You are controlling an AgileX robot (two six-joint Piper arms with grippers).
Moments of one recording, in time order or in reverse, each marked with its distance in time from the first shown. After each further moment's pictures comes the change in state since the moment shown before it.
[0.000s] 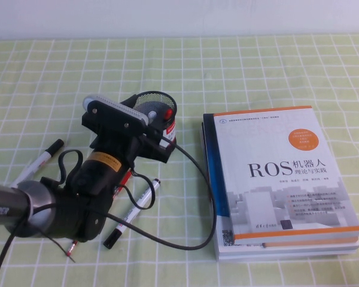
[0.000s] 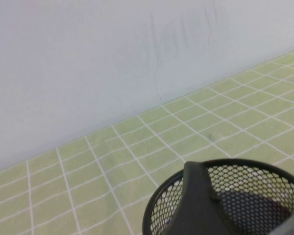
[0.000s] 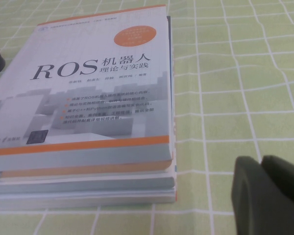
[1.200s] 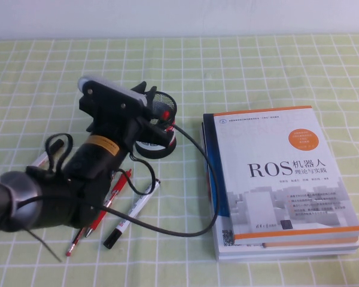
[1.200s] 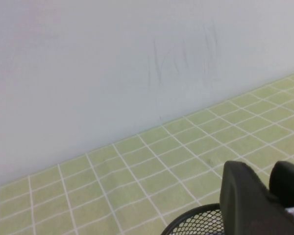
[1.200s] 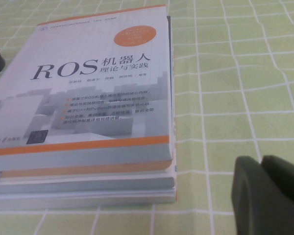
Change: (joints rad) right arm 0.000 0.000 0.000 0.000 0.000 0.000; left arm 0.000 -0.074 -0.046 0.005 0.099 -0.010
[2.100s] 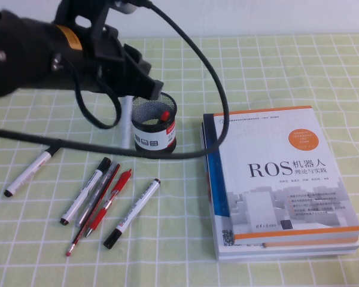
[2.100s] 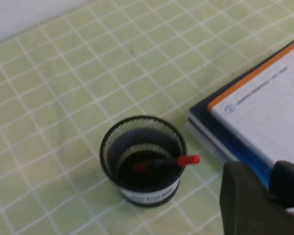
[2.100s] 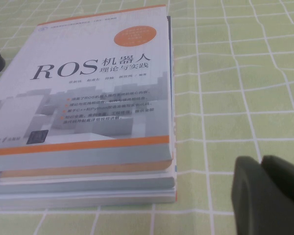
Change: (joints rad) right arm 0.000 0.000 0.000 0.000 0.000 0.000; left arm 0.002 -0.393 -0.520 0.071 1.521 -0.133
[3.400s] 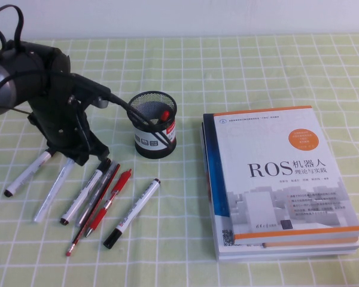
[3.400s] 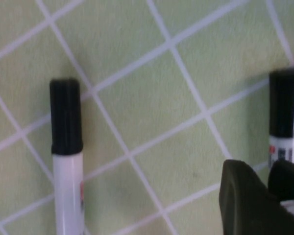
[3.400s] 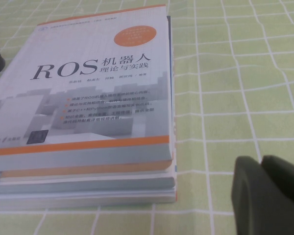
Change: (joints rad) right arm 0.000 0.000 0.000 0.000 0.000 0.000; left arm 0.260 0.523 -0.159 0.156 0.392 0.085
